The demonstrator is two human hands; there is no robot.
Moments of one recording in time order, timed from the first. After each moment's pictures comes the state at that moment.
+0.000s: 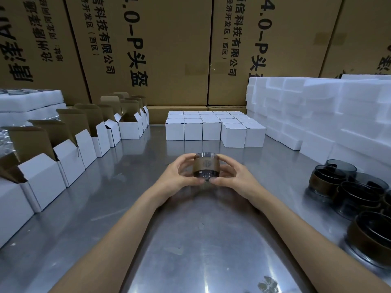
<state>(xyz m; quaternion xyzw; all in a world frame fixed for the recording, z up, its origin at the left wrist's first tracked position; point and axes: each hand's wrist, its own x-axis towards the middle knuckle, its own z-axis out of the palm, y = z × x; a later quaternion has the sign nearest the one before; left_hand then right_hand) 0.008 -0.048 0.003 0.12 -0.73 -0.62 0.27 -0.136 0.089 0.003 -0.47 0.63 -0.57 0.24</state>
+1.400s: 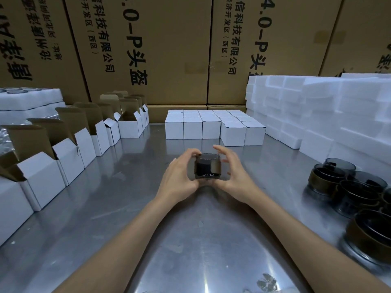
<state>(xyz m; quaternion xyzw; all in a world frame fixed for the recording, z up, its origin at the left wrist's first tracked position) 0.002 -0.035 -0.001 0.15 -0.87 -0.25 0.40 -0.130 0.085 -0.003 -0.55 0.67 -0.50 0.05</state>
